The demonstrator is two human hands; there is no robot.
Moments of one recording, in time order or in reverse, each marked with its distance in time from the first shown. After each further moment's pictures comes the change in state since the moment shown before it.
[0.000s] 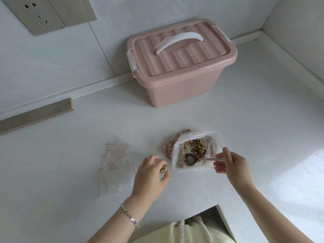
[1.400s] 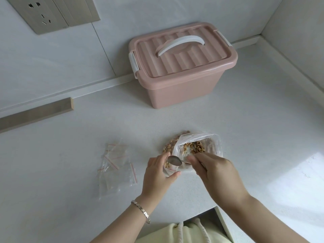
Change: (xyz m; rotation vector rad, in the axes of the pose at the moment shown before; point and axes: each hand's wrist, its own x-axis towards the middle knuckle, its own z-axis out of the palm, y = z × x) left_hand 0.004 0.013 0.017 -0.313 0.031 -0.174; right_hand -0.060 -0.076 0.023 -0.516 -0.027 -0.917
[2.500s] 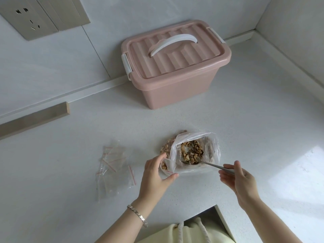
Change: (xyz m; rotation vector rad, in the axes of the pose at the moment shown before) left_hand -0.003 -0.006 -0.002 -0.095 -0.061 -0.010; right_hand -0.054 0.090 0.012 0.949 0.237 1.263
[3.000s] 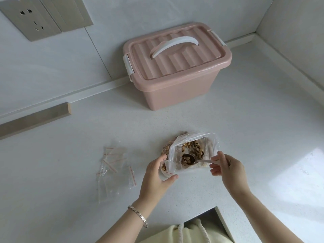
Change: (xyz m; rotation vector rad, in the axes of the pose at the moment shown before) left_hand -0.001 -0.004 0.001 -0.059 -0.045 -0.072; right_hand 0.004 -0.008 0.028 -0.516 -0.071 -0.388
